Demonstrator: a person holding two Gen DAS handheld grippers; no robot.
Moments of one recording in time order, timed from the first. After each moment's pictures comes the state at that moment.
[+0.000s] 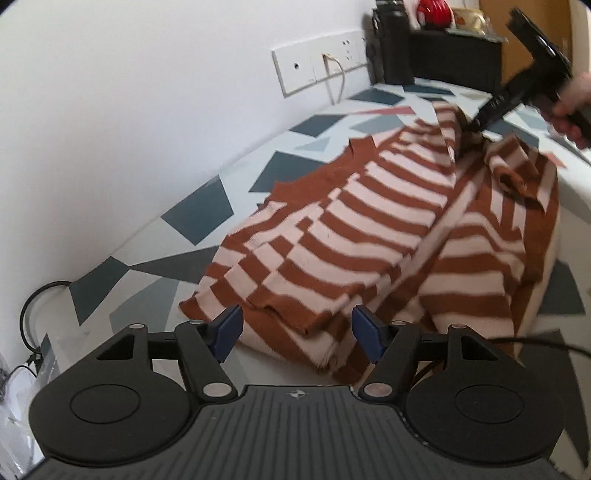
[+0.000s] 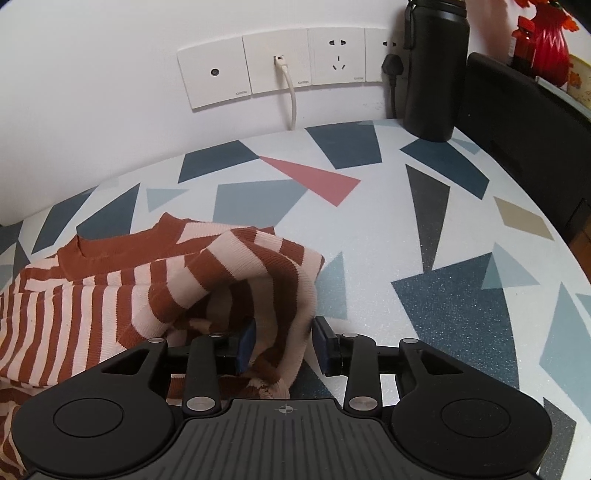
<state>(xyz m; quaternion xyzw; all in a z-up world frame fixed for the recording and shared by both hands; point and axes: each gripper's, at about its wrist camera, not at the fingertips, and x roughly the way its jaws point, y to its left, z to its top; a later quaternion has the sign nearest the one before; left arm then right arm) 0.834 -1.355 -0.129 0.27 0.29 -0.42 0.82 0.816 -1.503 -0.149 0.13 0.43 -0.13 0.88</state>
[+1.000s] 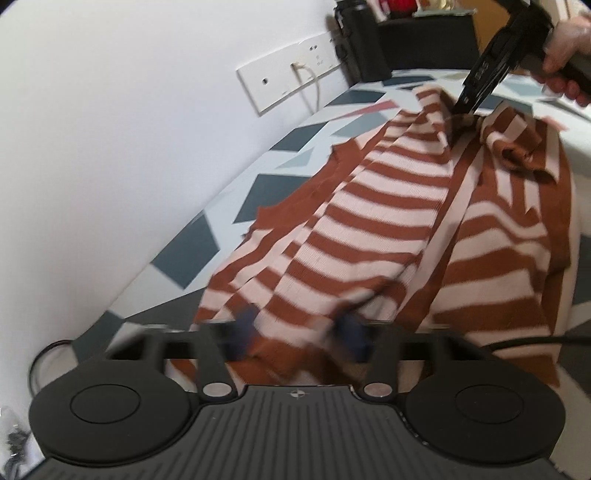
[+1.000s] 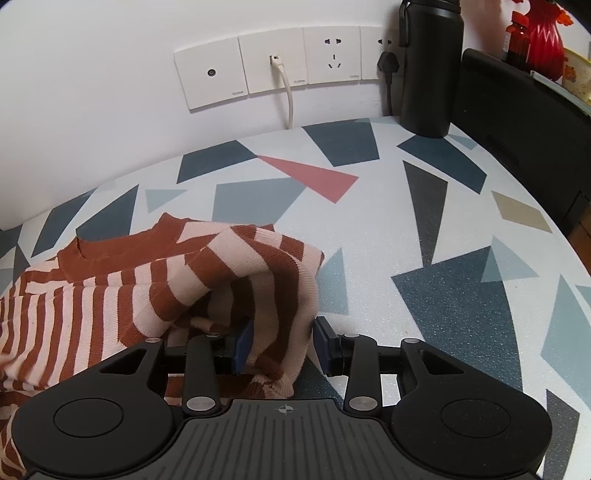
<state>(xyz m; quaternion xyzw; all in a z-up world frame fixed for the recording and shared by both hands) 0.833 -1.386 -0.149 0.33 0.23 -0.43 0.81 0.813 -1.502 -0.150 0.14 0.43 -0.13 0.88</state>
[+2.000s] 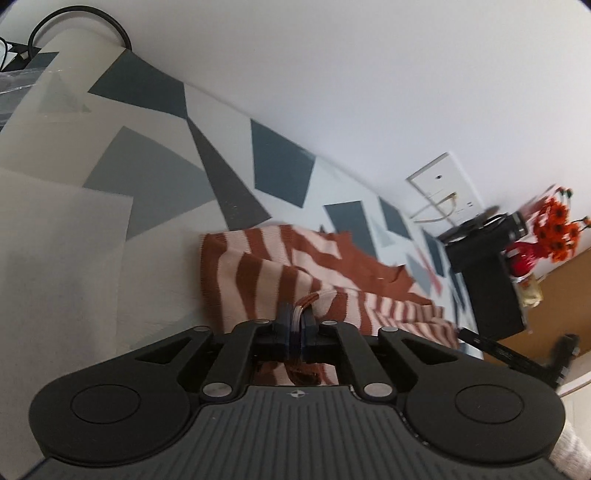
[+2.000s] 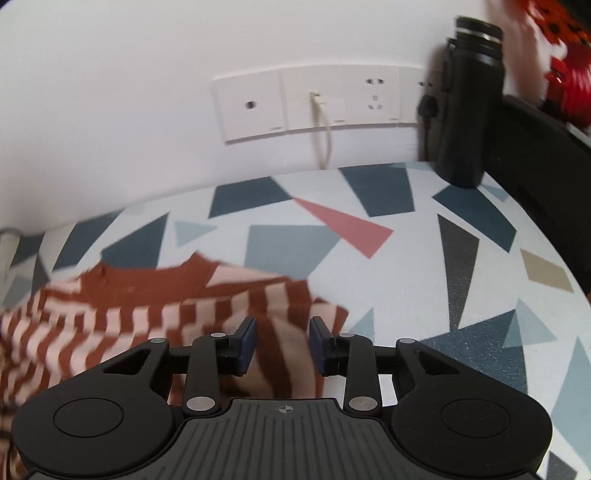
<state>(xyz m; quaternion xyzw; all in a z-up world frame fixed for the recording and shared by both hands) 0.938 -1.301 -0.156 -0.21 0.49 -0.32 0.79 0.836 -1.495 -0.132 0.10 0.40 -0.08 0.91</state>
